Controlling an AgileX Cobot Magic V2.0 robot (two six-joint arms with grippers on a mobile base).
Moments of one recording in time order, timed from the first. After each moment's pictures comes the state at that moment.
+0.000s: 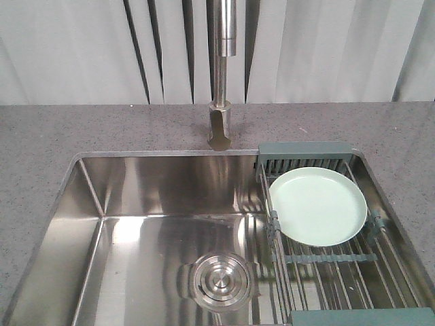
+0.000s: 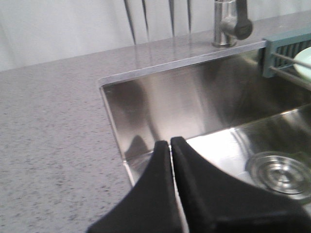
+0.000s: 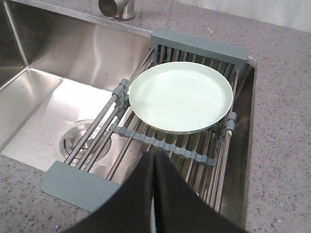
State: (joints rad) left arm -0.20 -0.02 0.03 -0.05 0.26 0.00; right arm 0.13 0.22 -0.41 0.24 0.74 -0.33
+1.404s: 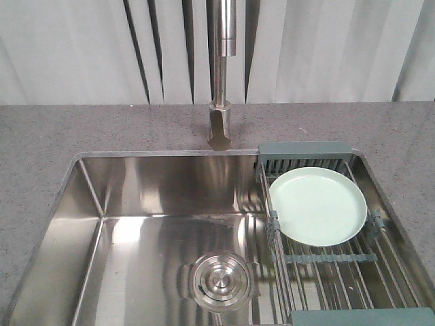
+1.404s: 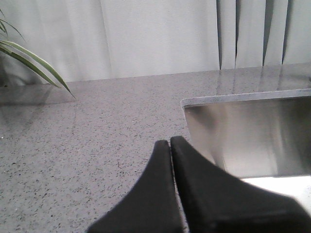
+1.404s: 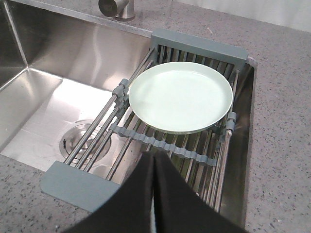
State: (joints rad) left arm 0.07 -0.02 0.03 -0.04 0.16 -0.07; right arm 0.13 0.22 -0.41 0.24 0.74 -0.33
